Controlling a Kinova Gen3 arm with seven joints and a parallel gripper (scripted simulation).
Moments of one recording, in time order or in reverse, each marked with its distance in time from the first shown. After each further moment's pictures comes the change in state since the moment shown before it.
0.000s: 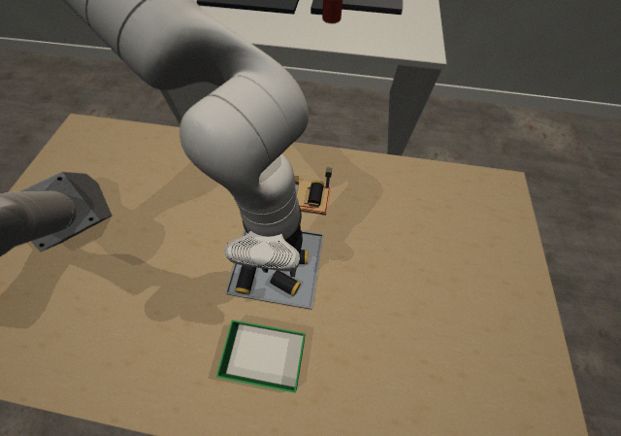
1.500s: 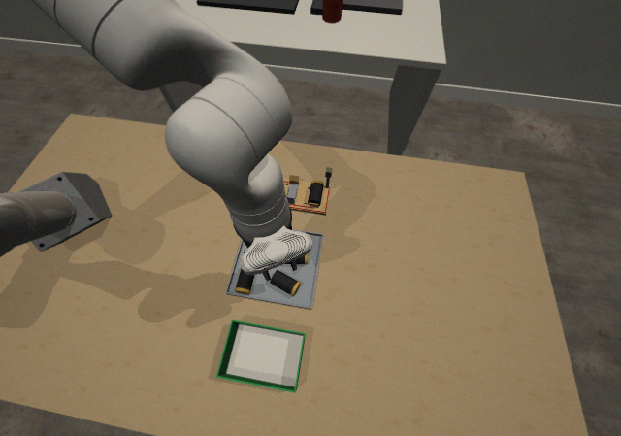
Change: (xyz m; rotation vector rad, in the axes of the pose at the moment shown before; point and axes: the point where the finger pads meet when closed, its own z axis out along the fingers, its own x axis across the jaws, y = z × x) arm 0.000 -0.001 0.001 0.007 0.003 -0.528
